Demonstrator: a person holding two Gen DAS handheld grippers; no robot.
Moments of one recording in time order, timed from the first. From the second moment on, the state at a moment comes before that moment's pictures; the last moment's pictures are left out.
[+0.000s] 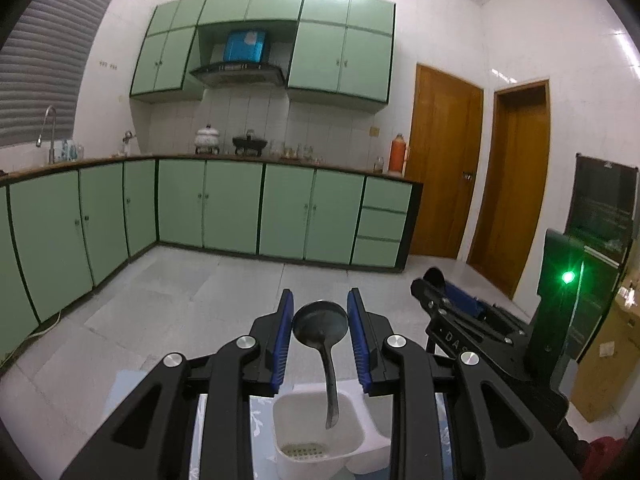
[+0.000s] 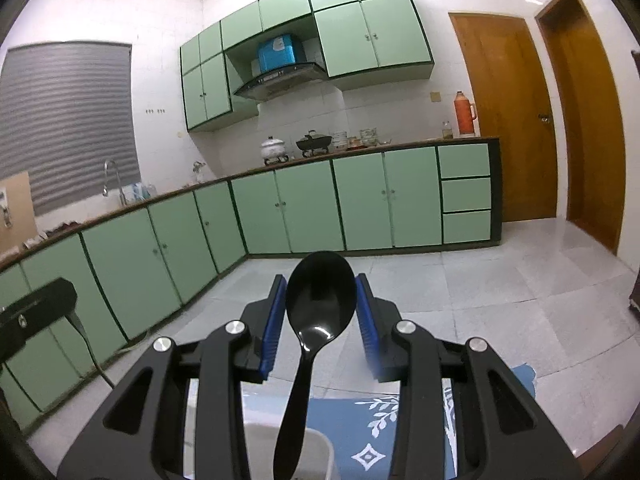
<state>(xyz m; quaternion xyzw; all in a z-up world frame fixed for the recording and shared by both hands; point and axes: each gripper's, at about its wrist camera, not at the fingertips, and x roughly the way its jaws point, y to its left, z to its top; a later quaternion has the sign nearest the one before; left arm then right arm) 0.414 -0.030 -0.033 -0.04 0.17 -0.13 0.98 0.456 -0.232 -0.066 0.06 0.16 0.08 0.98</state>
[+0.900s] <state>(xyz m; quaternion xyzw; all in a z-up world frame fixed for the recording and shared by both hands) 0.303 -0.019 -0.101 -0.02 0.27 -0.13 0.95 0.283 -0.269 -0.106 0.12 0.27 0.08 0.95</state>
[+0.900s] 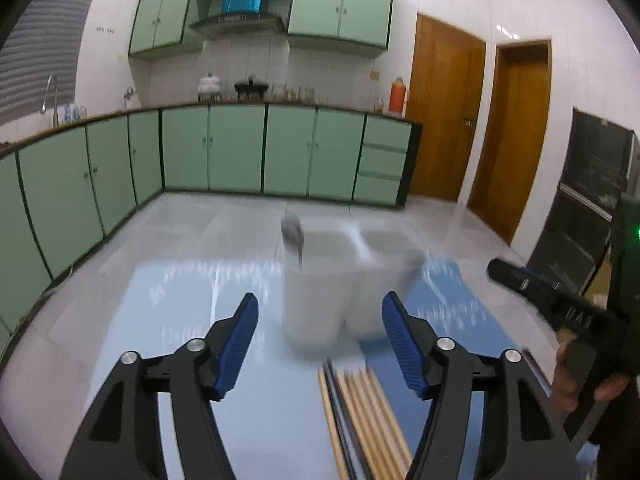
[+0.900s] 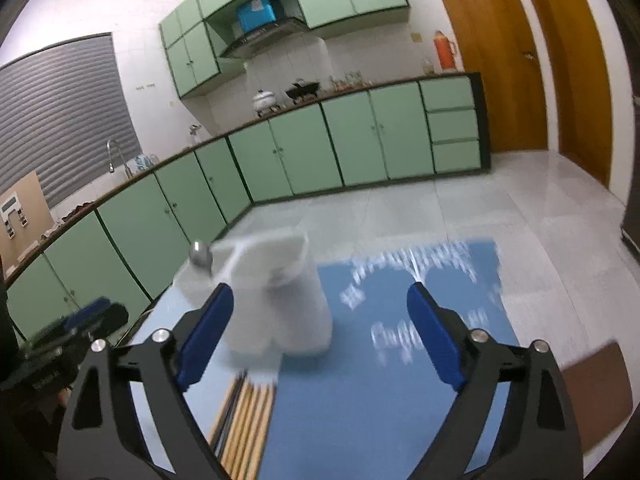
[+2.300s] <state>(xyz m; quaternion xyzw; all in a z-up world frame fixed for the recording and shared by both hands) 0.154 -0.009 -0.209 0.02 0.41 -0.11 0.90 0.124 -0.213 -0.186 0.07 0.41 0.11 0.90</state>
